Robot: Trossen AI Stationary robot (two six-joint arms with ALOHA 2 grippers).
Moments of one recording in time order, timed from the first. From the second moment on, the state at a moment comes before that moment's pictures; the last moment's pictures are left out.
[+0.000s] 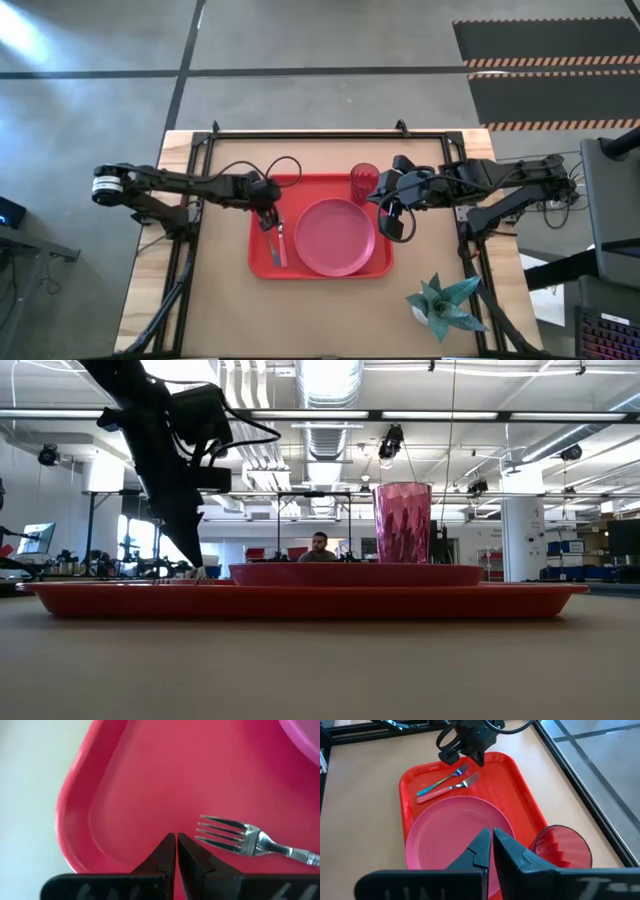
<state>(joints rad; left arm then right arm) 0.17 1.36 0.72 -0.50 -0.25 -0.21 0.18 1.35 1.52 -0.95 0.32 0.29</state>
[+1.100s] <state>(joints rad) 0.17 1.47 0.67 -0.27 -0.16 -0.28 0.18 1.35 1.52 -0.94 0.31 0.30</state>
